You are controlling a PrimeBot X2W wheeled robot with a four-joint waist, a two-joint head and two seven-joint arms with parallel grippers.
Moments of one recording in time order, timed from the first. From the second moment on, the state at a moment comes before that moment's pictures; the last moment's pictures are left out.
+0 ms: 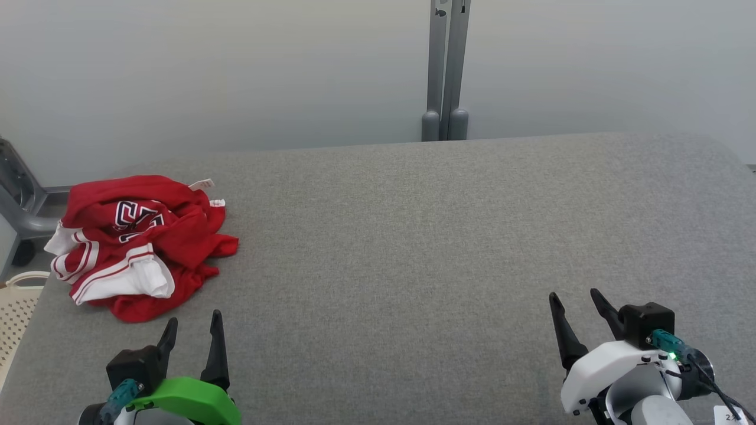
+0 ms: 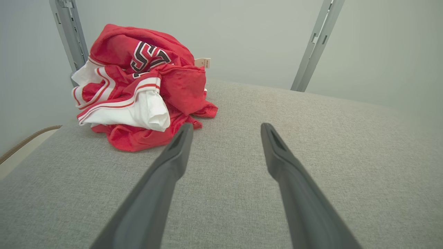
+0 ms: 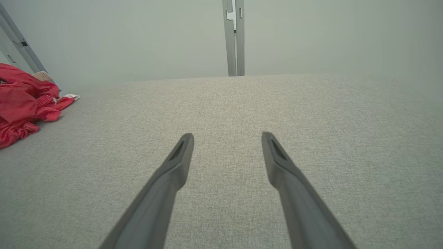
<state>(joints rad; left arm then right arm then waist) -0.06 0.19 -0.22 0.37 -0.47 0.06 -0.20 -0.06 -0.05 0.01 0.31 0.14 0.13 -0.07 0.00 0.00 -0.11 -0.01</state>
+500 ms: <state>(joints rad) -0.06 0.20 -0.24 0.37 -0.43 0.07 -0.20 -0.07 -0.05 0.02 0.33 0.07 0.13 -0.09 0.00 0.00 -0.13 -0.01</state>
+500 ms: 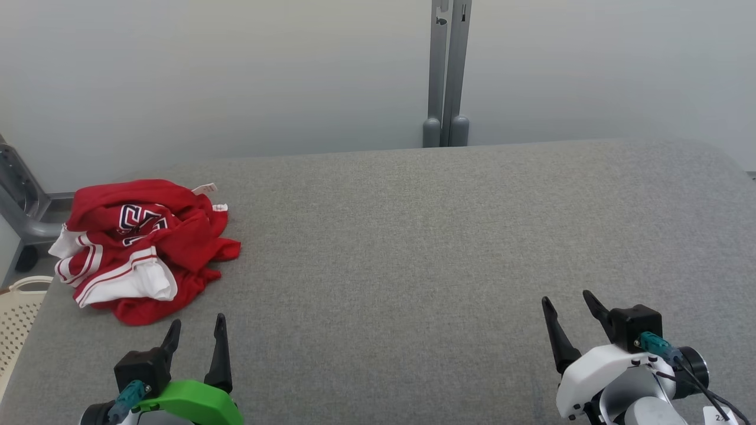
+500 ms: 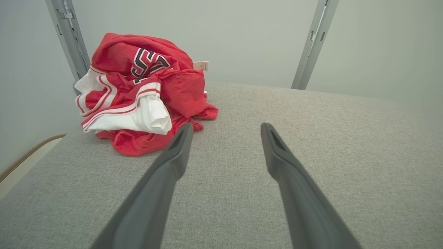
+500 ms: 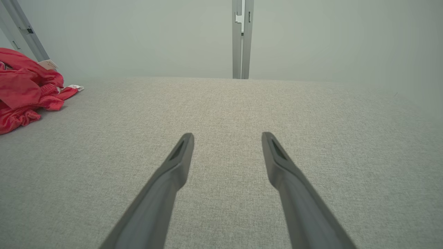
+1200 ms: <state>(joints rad) -0.05 0.23 -0.25 0.36 -0.44 0.08 -0.19 -0.05 -0.05 0.02 0.33 0.08 0.13 -0.11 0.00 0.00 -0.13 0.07</state>
